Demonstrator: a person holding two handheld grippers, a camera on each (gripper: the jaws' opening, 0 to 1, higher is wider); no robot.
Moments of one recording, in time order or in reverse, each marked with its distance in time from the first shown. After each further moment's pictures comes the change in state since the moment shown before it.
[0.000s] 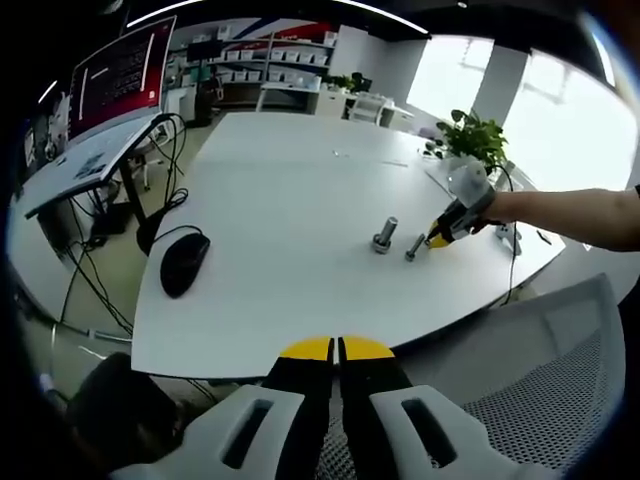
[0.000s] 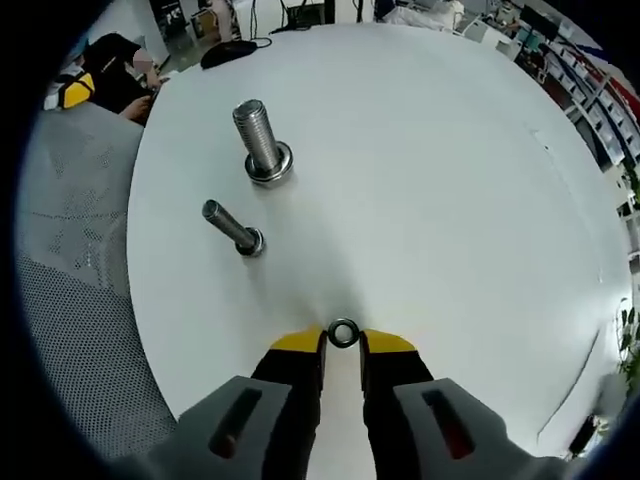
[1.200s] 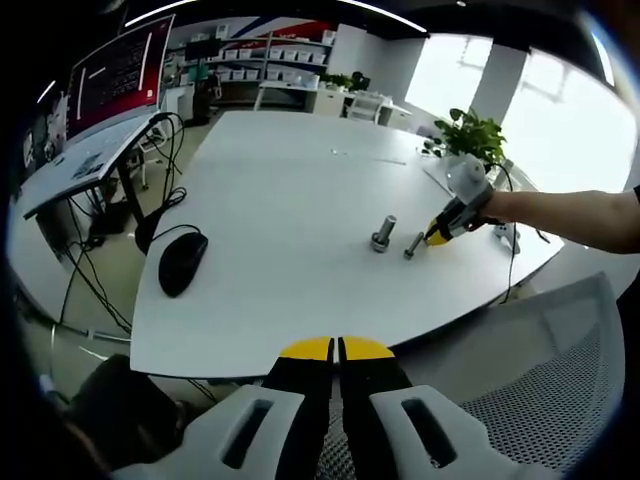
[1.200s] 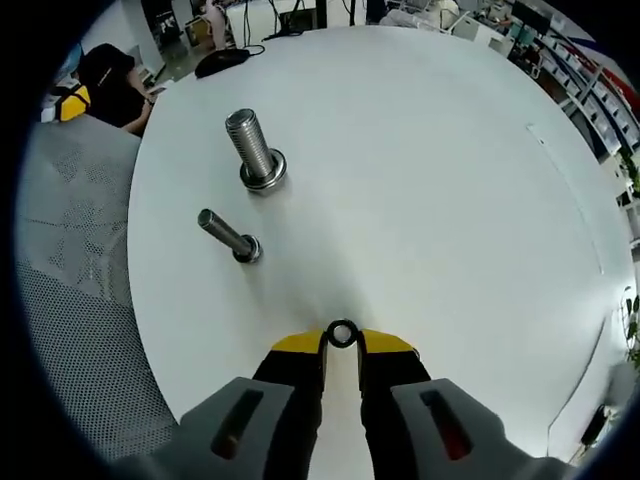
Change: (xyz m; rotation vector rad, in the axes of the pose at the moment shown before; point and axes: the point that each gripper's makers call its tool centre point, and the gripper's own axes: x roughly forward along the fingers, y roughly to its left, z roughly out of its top) left arm 0.001 -0.001 -0.001 0.002 0.009 -0.006; right arm -0.001 -0.002 -0.001 0.070 -0.054 0.017
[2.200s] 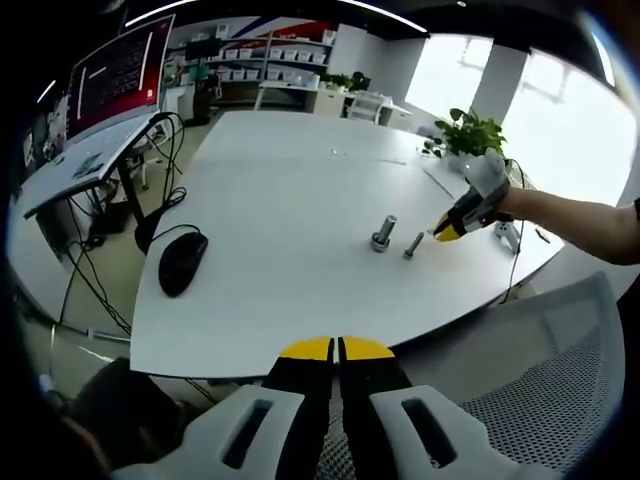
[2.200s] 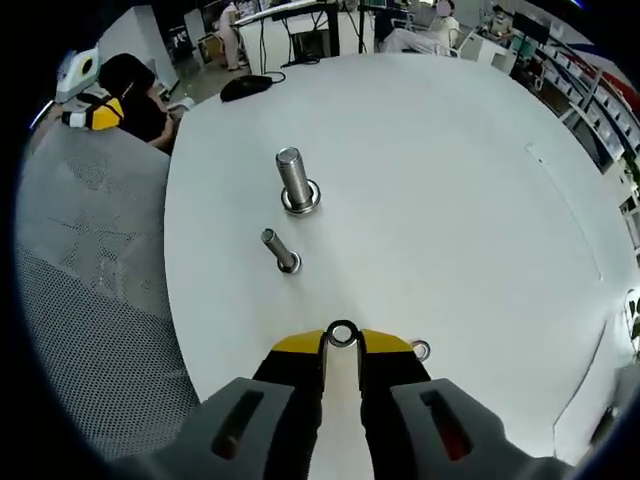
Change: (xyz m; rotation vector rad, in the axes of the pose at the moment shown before) left arm 0.000 0.000 0.000 0.000 -0.001 -0.001; right arm -0.040 0.022 0.014 0.005 -0.095 0.066
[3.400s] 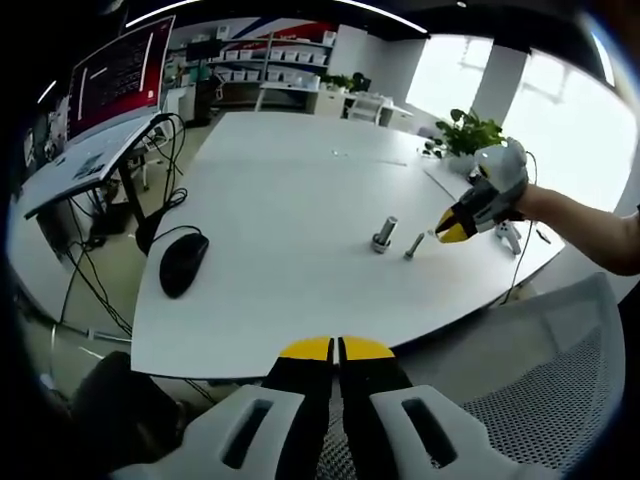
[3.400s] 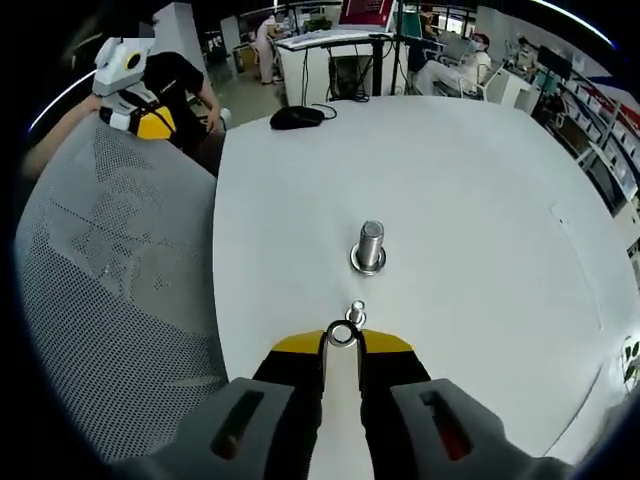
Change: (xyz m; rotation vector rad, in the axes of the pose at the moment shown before) left arm 0.000 0.001 0.001 0.001 -0.003 0.004; right arm -0.009 0.051 0.050 -0.135 -0.105 0.032
